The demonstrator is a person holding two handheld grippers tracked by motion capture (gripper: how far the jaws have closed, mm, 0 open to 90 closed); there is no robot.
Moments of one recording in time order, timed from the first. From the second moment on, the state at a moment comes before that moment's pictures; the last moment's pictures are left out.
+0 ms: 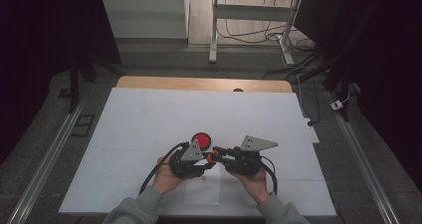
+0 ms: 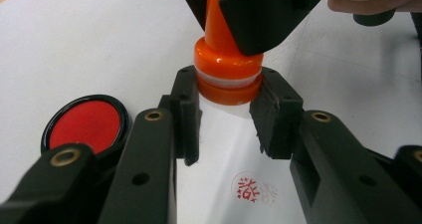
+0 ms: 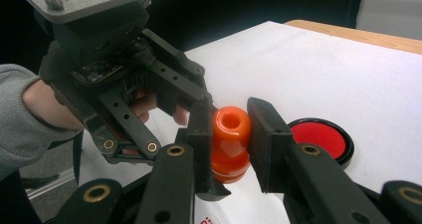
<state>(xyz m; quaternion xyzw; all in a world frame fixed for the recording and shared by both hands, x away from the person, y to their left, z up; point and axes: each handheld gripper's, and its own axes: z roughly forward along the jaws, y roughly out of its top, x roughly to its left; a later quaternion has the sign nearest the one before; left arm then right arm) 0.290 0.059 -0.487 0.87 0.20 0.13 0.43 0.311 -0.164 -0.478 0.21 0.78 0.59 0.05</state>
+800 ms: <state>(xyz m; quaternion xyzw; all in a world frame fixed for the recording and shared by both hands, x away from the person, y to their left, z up) 0.288 0.059 -0.486 0.87 0.19 0.15 0.43 0.311 -0.163 -0.479 0.21 0.78 0.59 0.05</state>
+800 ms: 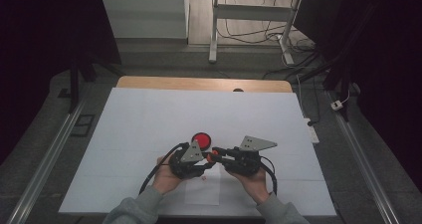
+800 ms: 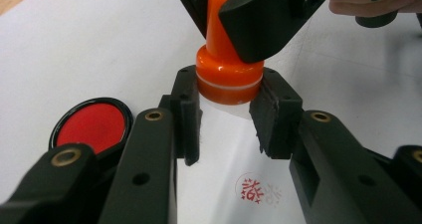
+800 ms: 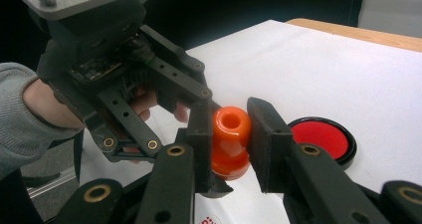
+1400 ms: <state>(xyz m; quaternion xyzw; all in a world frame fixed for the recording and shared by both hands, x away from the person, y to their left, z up) 0.284 0.058 -0.486 0.87 0.19 0.17 0.42 0.308 -0.163 -0.479 0.21 0.78 0.59 0.06</state>
